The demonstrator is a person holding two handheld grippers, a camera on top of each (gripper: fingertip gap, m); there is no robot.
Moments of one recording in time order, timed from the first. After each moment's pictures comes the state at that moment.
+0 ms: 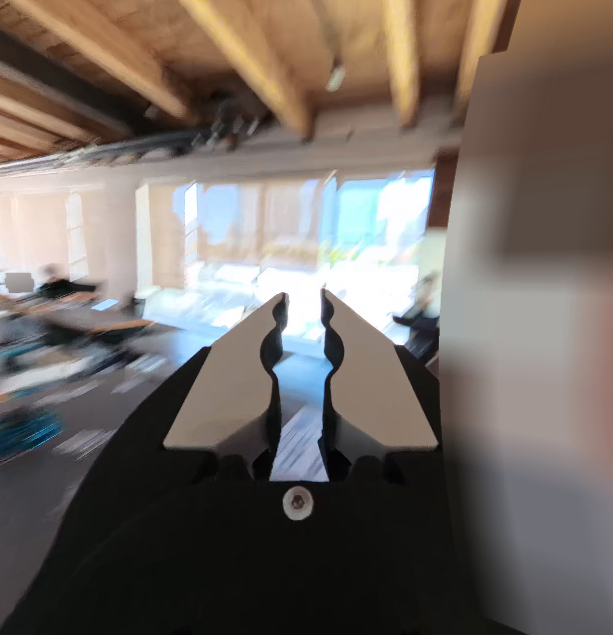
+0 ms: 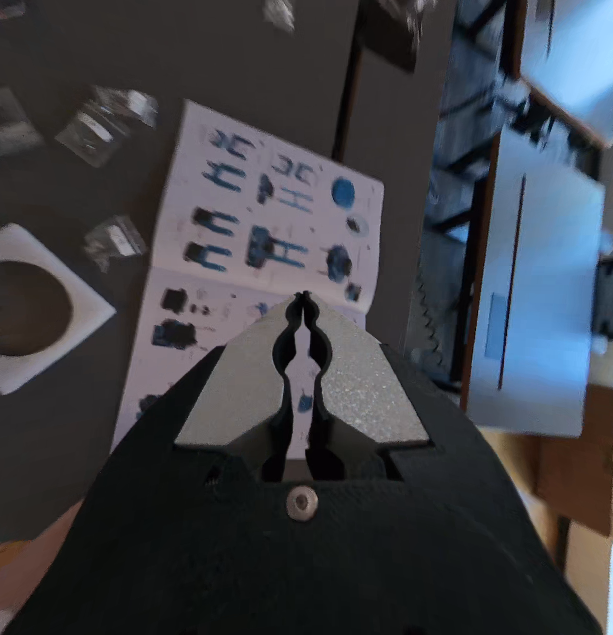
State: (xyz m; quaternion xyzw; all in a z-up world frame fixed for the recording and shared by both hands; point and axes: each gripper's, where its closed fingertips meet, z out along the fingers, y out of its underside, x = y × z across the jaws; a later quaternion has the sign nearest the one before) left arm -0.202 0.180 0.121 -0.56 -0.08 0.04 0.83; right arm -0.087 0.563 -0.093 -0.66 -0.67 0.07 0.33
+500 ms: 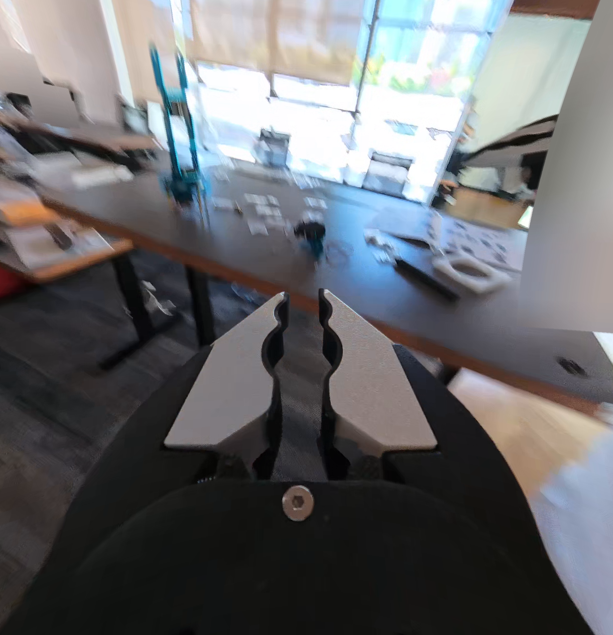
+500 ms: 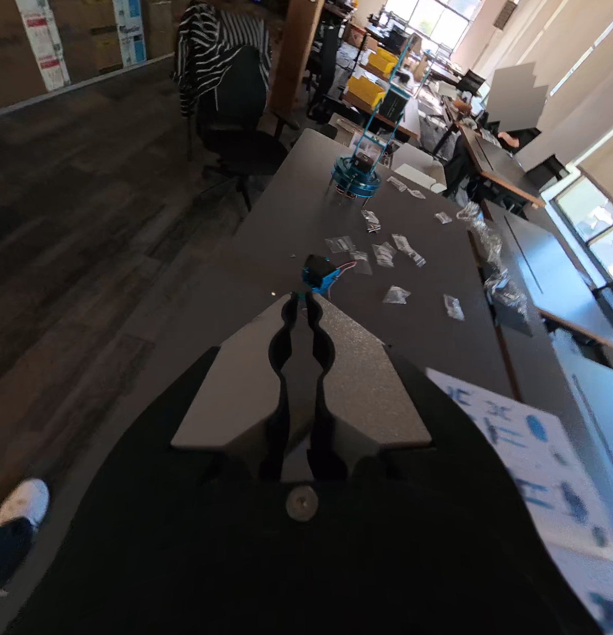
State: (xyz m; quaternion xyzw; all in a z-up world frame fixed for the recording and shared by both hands) left arm -0.435 -0.098 -0.114 -0.75 -0.09 -0.01 0.66; right arm -0.274 0.213 -0.070 -0.54 -0.62 0.27 0.50
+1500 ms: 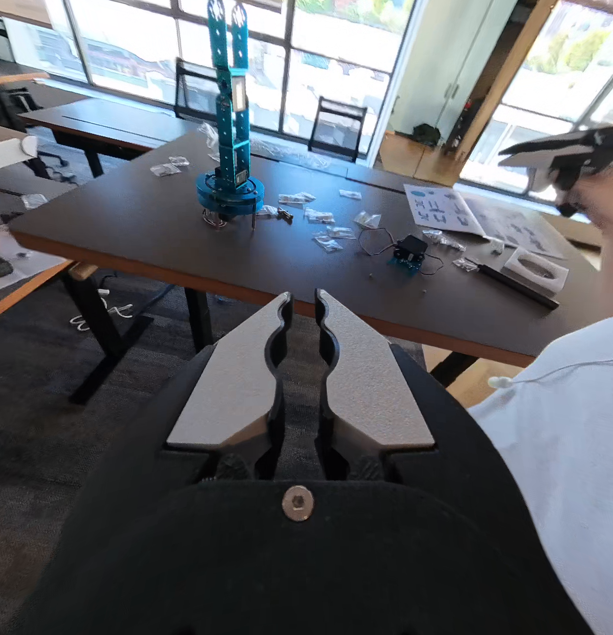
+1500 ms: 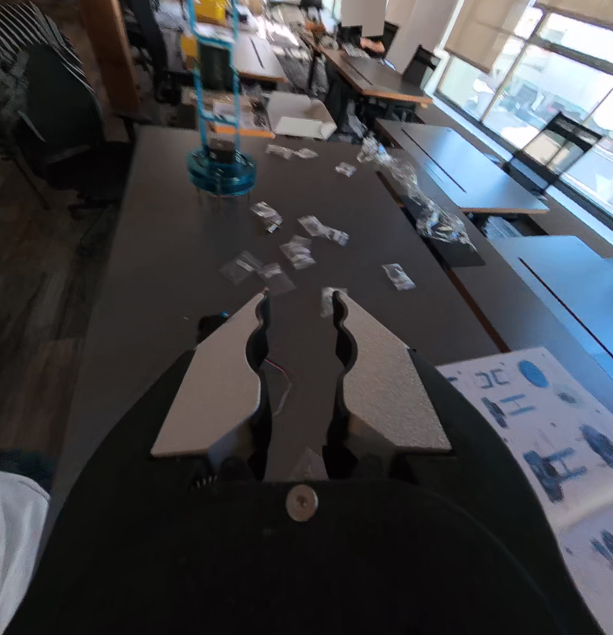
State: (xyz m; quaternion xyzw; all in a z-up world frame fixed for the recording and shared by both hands) left arm -0.729 0.037 -0.104 -0.79 0.00 -0.12 0.61; right arm -0.383 0.345 -0.084 -0.69 -0.45 0.22 0.53
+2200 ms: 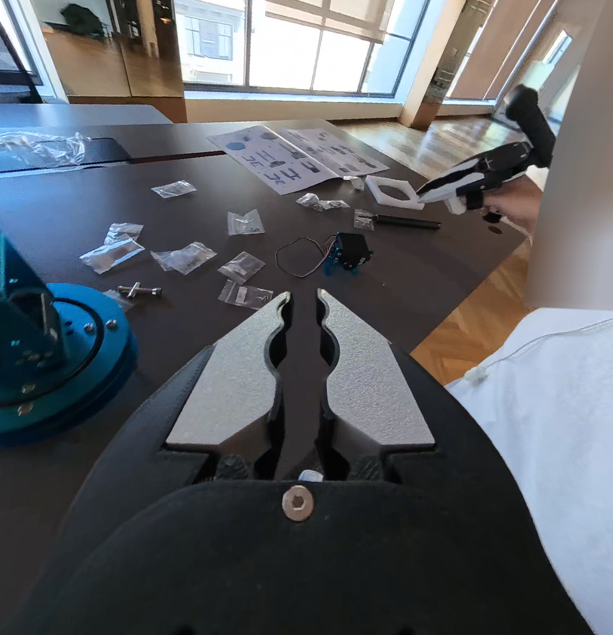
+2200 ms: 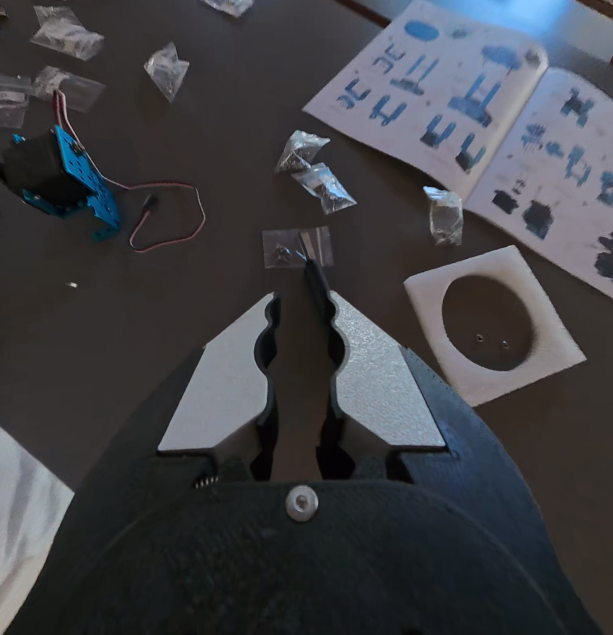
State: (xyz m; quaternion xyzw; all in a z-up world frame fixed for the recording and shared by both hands) left arm -0.690 0.285 -0.130 -0.73 0.35 -0.37 0.47; right arm -0.260 0.282 -0.216 -0.89 -0.17 0.03 0.42
